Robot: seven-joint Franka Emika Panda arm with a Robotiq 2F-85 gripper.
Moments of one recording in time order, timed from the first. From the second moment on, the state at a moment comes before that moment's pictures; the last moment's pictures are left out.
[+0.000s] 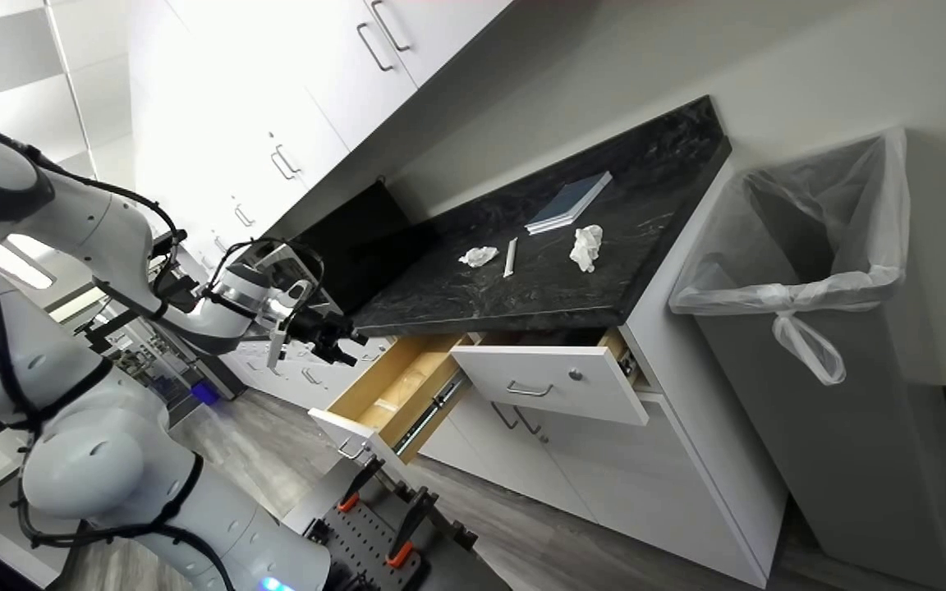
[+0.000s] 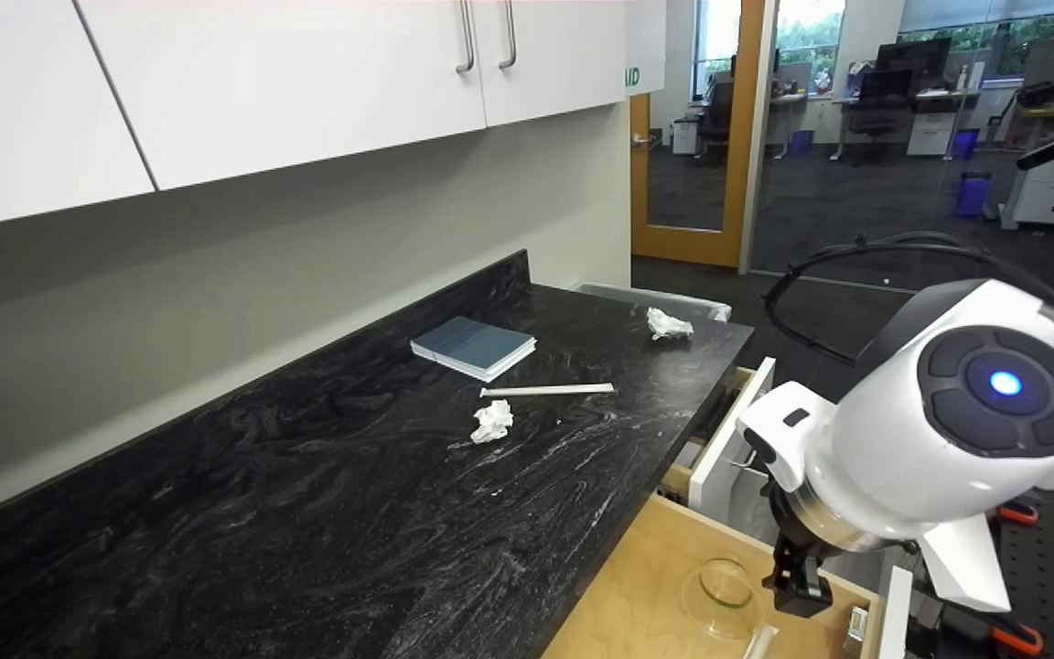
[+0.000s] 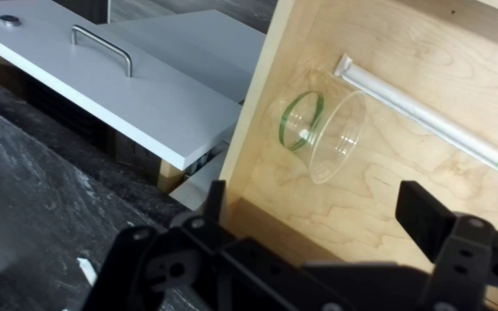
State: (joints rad) arm -0.11 -0.01 0.89 -2.53 -0.70 2.36 0.90
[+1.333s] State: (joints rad) arm 0.48 0.55 0.31 -2.17 -0.99 2.14 1.22
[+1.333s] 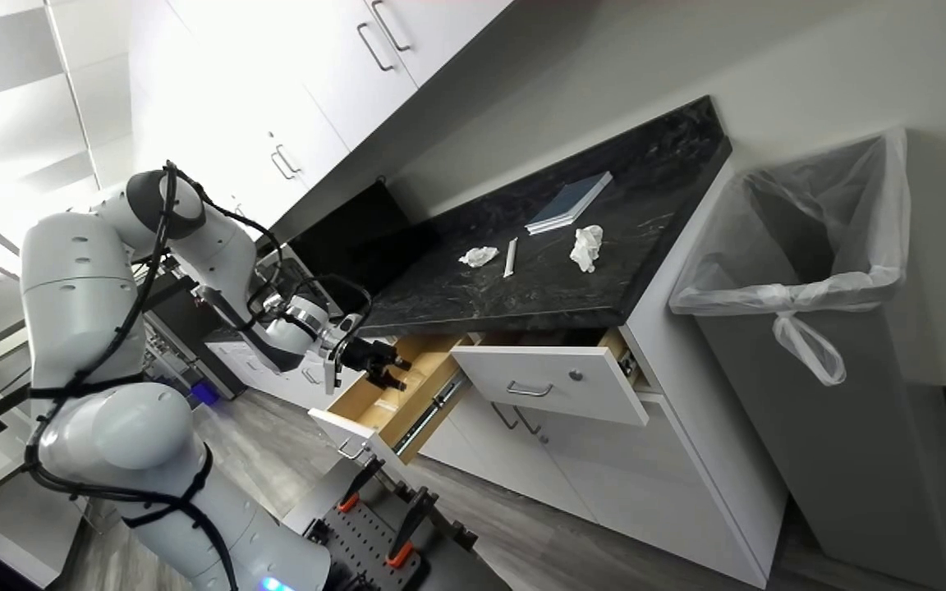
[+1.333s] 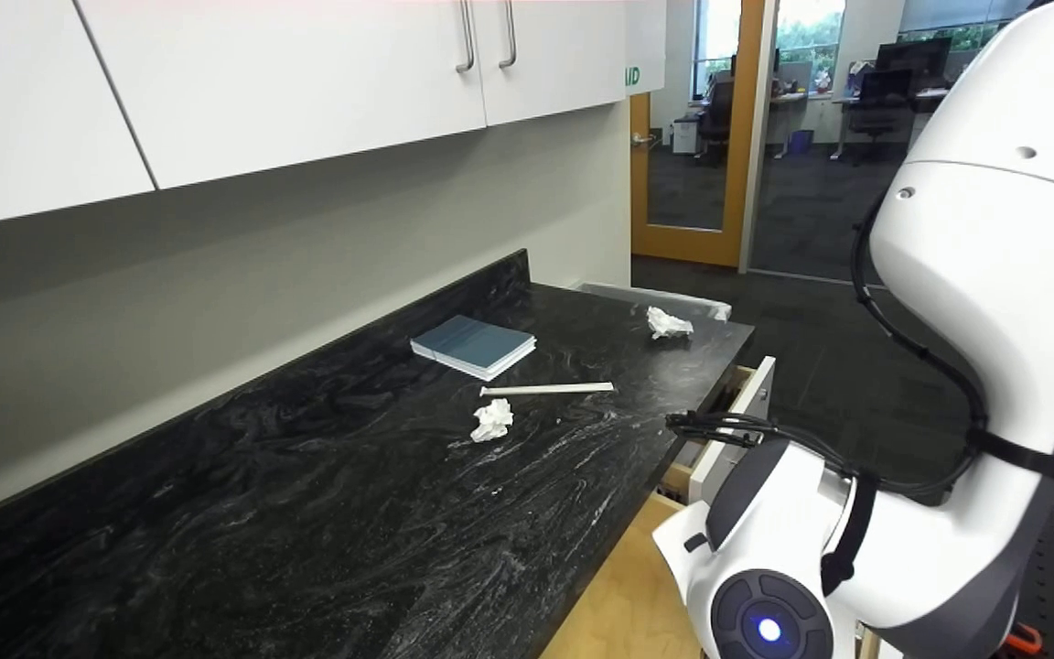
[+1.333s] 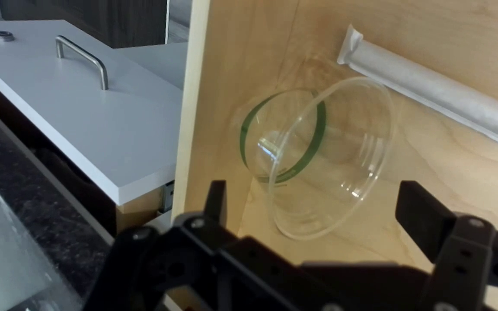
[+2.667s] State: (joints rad) arm 0.52 0.55 0.30 -2.15 -0.98 1.92 1.34
